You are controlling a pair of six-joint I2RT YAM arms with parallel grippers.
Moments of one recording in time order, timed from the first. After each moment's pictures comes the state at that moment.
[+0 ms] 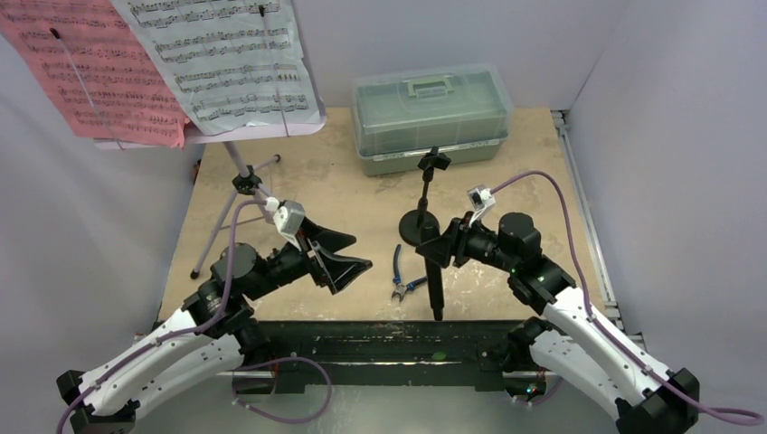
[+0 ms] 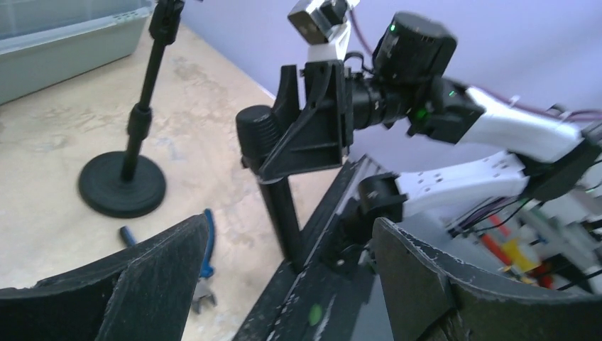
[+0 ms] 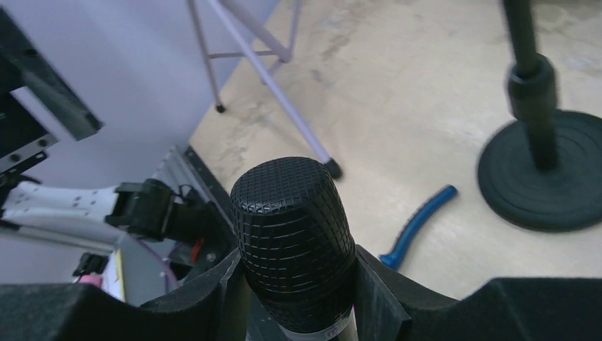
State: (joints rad) left arm -0.89 0.53 0.61 -0.04 0.16 -0.50; right arm 0.54 0.74 0.56 -0.12 -0.41 0.56
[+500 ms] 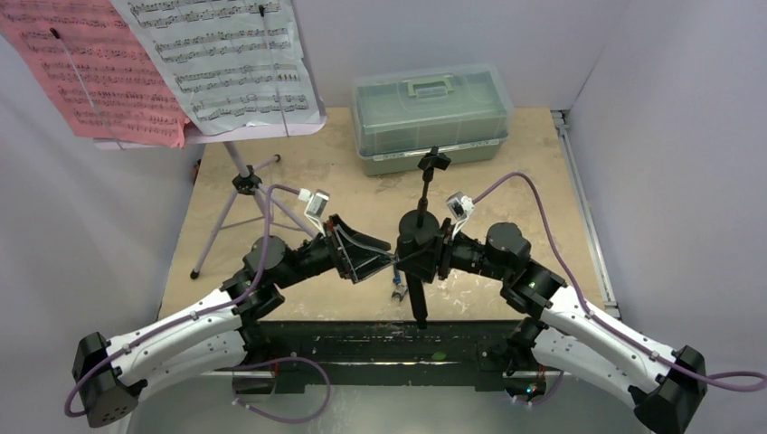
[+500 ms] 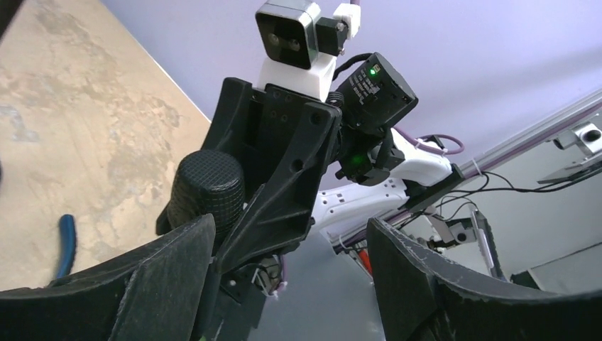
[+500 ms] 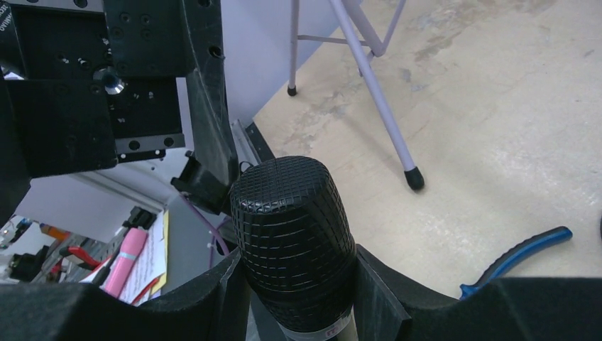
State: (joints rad) left arm -0.91 0.75 0.54 0.38 0.25 -0.91; right arm 0.77 0.76 0.56 0.06 -0.41 0.60
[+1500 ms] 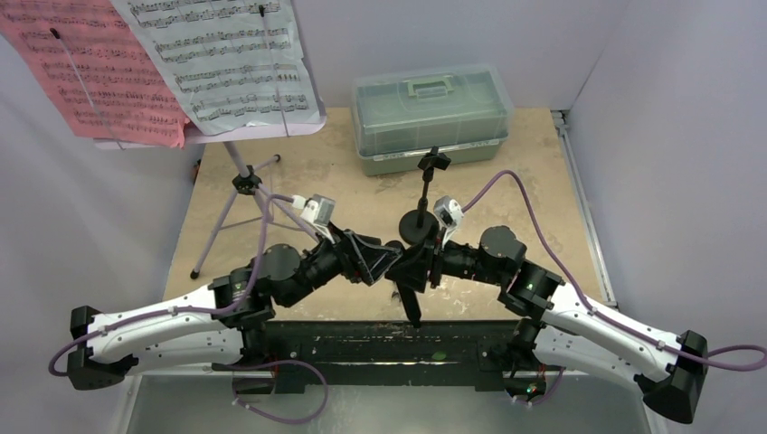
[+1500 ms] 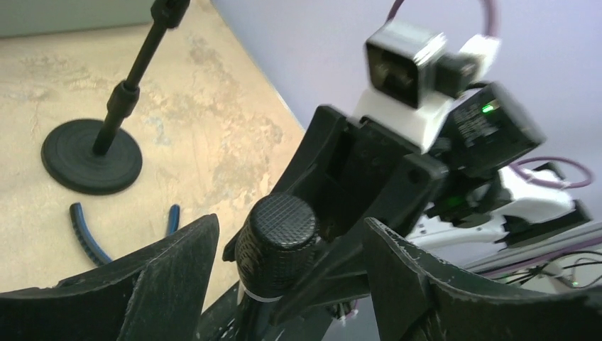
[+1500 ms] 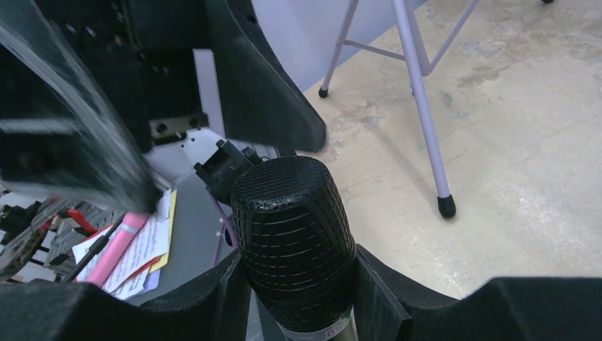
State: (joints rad) left arm -1.25 0.76 0.77 -0.02 -0.38 -0.72; right arm 0.94 0.78 0.63 0.07 -0.34 0.50
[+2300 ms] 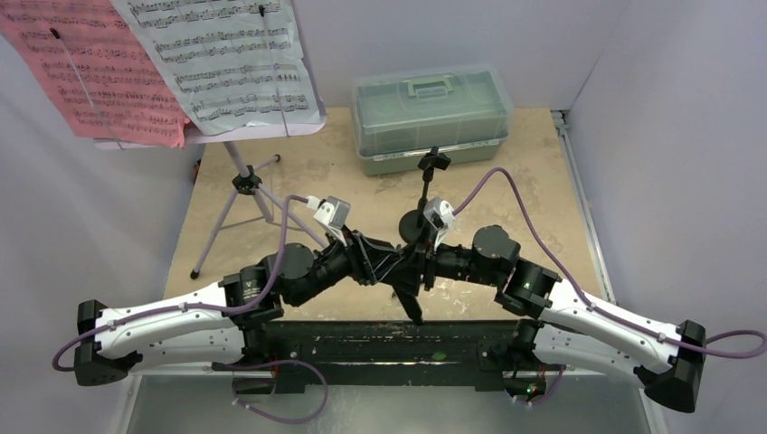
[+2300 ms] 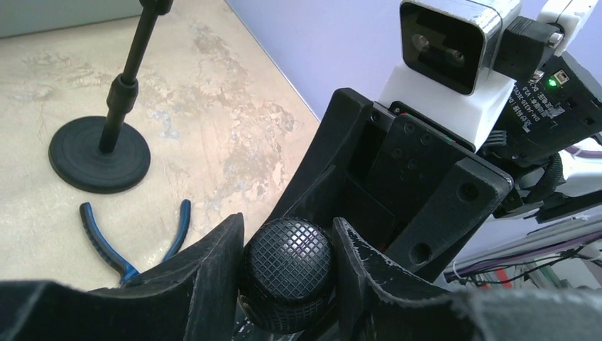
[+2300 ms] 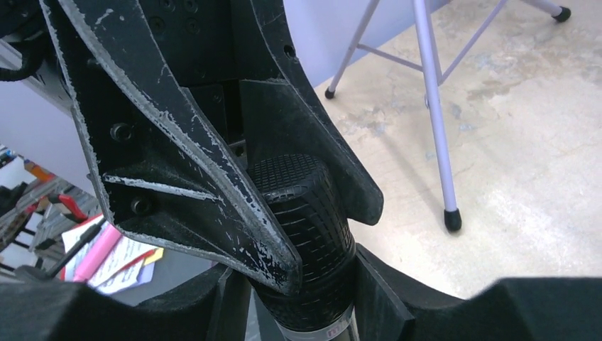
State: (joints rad) left arm -1.25 0.84 0.78 -0.01 -0.36 -0.67; right arm 1.00 0.83 0.69 0.04 -0.29 0.45
